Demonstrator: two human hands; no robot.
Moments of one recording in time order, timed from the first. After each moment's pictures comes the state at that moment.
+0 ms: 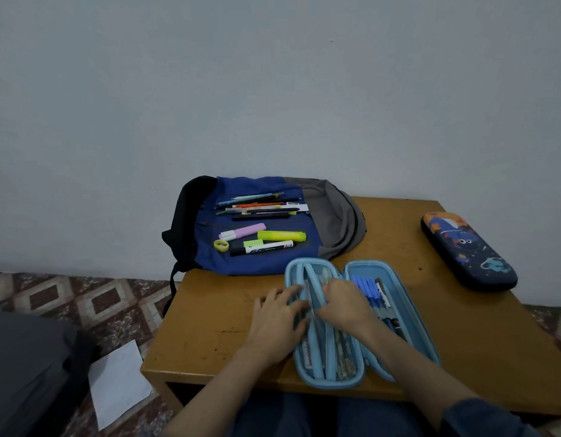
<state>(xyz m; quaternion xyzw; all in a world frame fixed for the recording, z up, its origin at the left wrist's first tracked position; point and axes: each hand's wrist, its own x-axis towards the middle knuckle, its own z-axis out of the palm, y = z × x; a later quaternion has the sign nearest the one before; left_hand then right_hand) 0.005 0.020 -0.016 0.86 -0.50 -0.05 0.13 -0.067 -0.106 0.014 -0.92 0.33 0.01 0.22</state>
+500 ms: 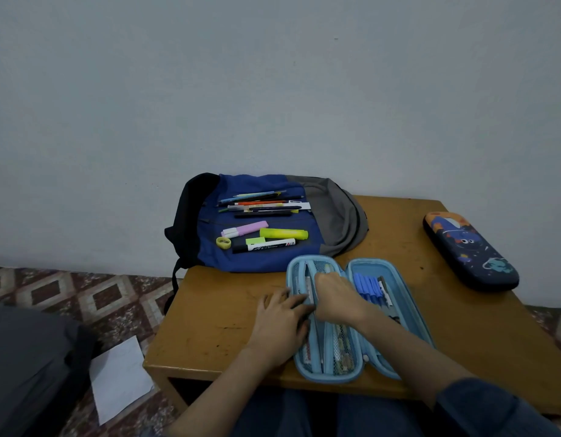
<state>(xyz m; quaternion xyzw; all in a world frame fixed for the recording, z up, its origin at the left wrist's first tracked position) 0.000 0.023 -0.019 0.85 -0.52 -0.05 0.09 -0.058 -0.094 0.037 -0.97 0.22 0.08 0.10</state>
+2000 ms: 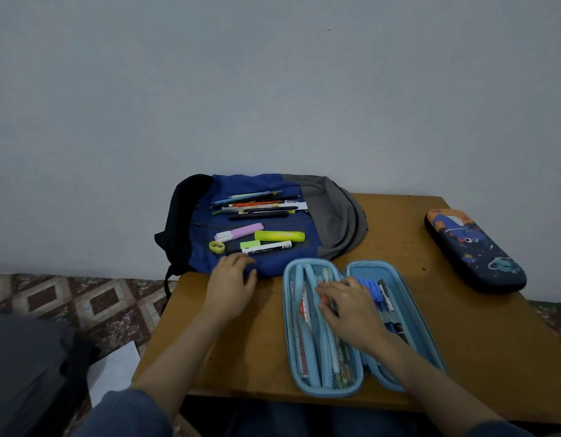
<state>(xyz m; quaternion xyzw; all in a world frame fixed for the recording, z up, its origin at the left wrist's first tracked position) 0.094 0.025 -0.015 0.88 -0.38 0.05 0.27 -0.082 -0.128 -0.018 -0.97 0.19 -0.10 0.14</state>
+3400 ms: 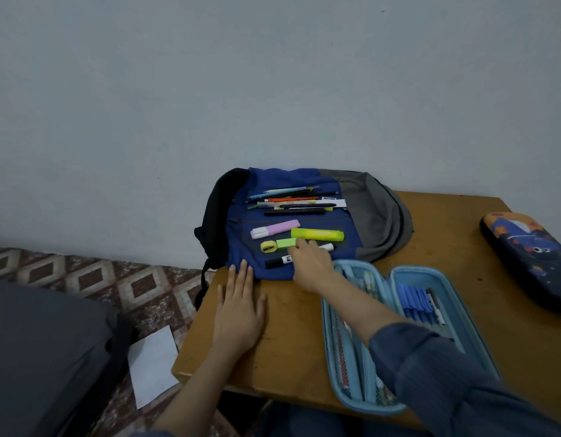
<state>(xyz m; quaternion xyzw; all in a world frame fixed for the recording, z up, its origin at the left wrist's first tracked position) 0.094 0.074 -0.057 0.94 -0.29 0.01 0.16 0.067 -0.089 0.005 -0.99 0.15 0.00 0.02</state>
